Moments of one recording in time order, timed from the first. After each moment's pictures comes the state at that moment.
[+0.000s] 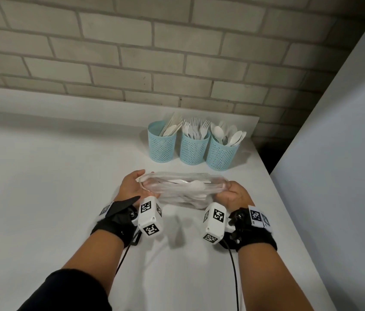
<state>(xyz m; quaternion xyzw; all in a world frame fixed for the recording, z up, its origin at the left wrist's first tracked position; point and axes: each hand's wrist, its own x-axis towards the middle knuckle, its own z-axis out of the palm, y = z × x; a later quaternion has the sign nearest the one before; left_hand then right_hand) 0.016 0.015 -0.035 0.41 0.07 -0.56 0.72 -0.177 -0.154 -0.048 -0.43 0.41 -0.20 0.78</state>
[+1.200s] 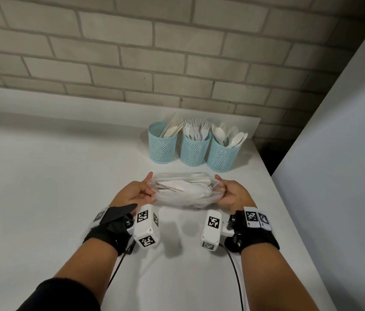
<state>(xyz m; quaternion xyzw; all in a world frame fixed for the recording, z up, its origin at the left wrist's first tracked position) 0.008 0.020 -0.025 0.57 0.01 -0.49 0.66 -0.148 -0.171 -0.034 -0.29 0.47 -0.19 0.81</state>
